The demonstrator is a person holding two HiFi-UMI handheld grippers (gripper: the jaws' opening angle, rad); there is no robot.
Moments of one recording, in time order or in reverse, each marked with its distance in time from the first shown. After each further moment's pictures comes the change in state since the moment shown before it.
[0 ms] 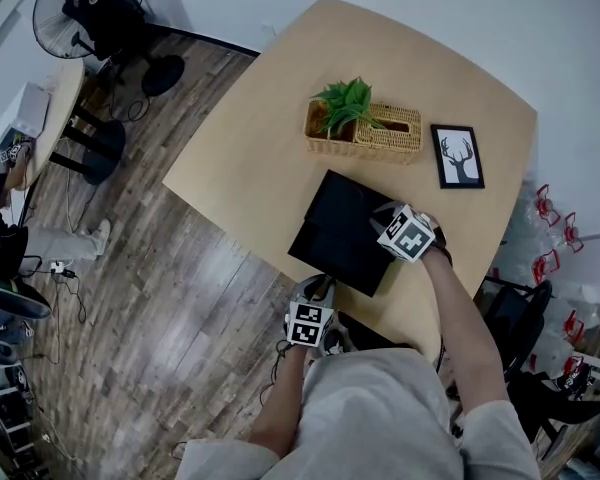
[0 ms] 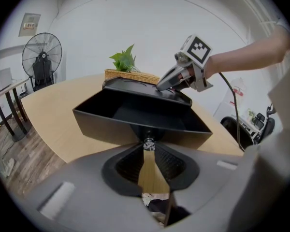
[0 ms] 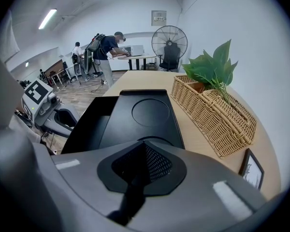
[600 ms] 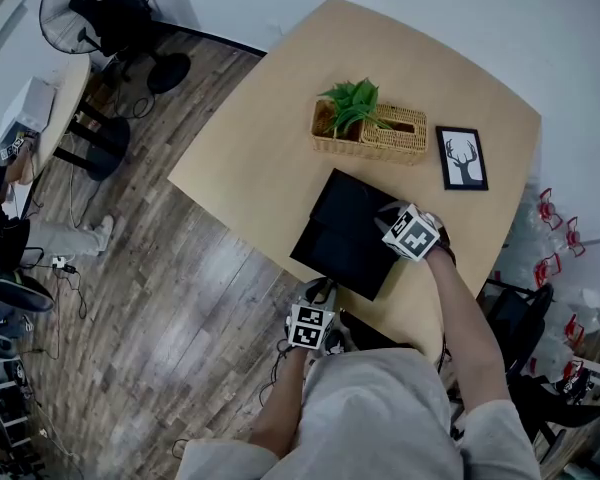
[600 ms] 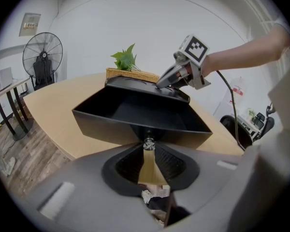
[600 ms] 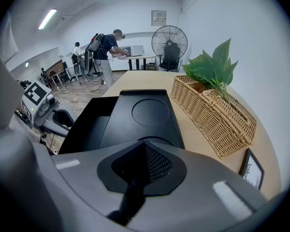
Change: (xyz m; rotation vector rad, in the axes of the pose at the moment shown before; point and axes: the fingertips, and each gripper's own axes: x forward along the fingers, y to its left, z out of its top) left arm -0.006 -0.001 -0.016 -0.005 0.012 0.002; right arm 0.003 -0.001 -0.003 0.003 0.000 0.002
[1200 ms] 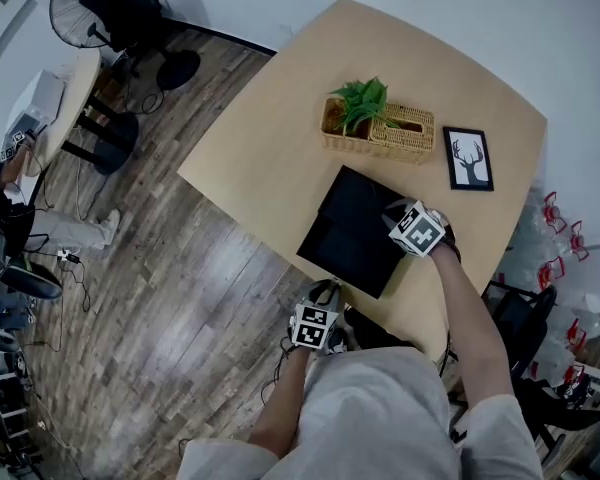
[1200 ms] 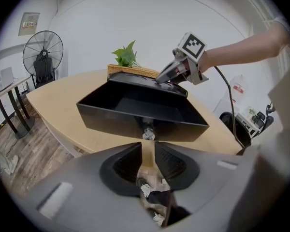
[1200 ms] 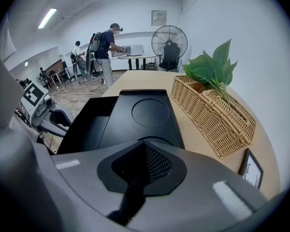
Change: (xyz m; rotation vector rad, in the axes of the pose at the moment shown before) left arm -0.014 -0.007 -0.012 -0.020 0.043 -0.004; right arm -0.006 -0.004 0.005 -0.028 0.001 -0.024
